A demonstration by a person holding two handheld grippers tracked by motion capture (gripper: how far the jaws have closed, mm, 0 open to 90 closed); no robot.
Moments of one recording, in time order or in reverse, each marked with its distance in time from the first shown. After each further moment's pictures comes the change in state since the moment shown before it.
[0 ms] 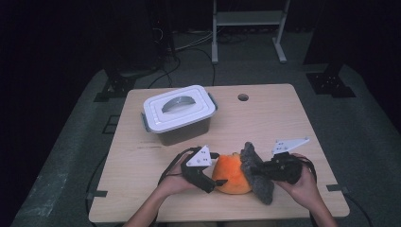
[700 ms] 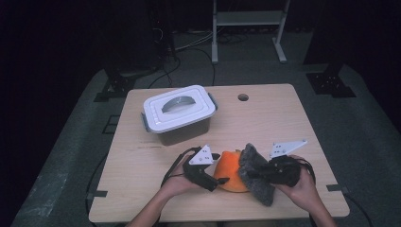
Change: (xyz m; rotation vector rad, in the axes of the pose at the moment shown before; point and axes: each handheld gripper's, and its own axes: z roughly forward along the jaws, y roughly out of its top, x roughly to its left) left arm 0.002 -0.003 0.010 0.003 0.009 -0.067; right arm 0.012 0.002 0.001 0.011 0.025 -0.047
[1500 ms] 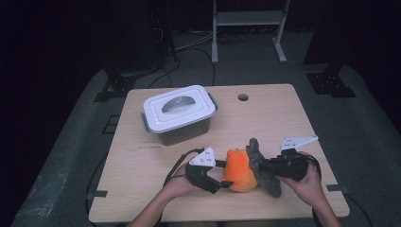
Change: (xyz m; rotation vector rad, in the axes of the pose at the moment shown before) left arm -0.010 0.010 -0.005 -0.018 -0.090 0.011; right arm -0.026 -0.009 -0.010 -0.055 -0.029 0.093
